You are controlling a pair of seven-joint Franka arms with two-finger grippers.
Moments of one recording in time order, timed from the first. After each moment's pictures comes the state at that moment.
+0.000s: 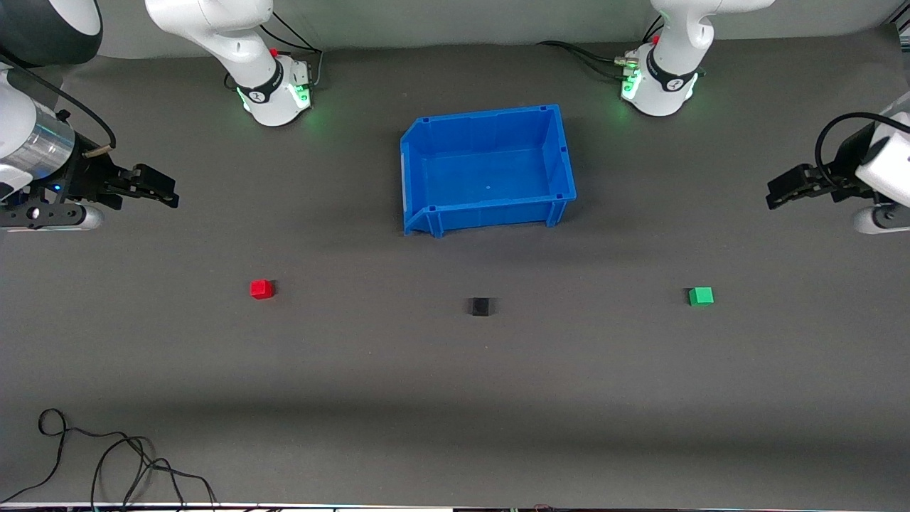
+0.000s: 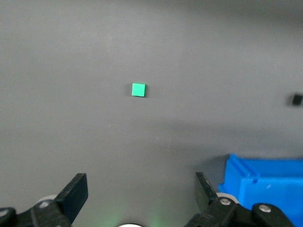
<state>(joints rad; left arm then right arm) -0.01 0.02 -0.04 -1.58 -0.01 1.52 -0.26 0.08 -0.04 -0.01 -1.70 0.01 1.57 0.10</state>
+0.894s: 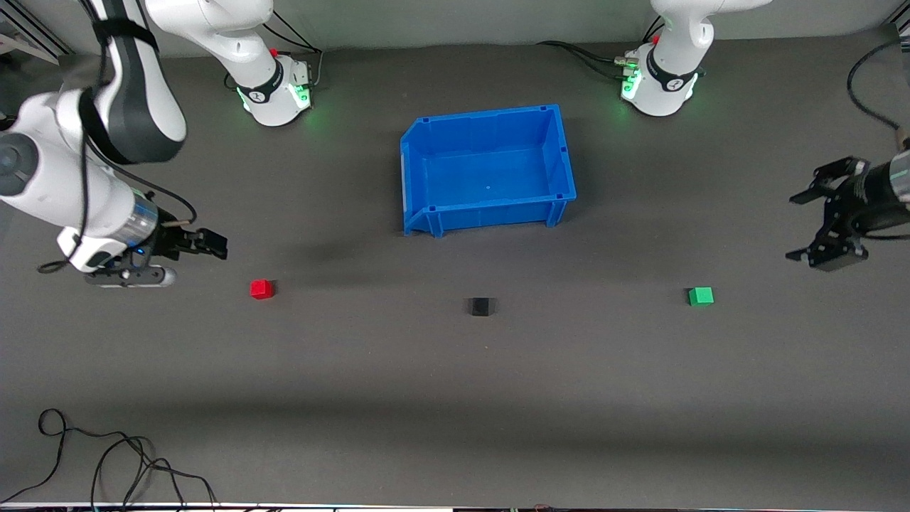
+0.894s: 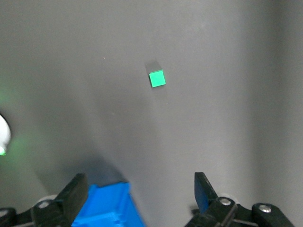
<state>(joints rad) 0.09 0.11 -0.03 -1.64 -0.18 1.65 -1.32 0.08 0.08 -0.01 -1.99 0.01 2.02 0.10</state>
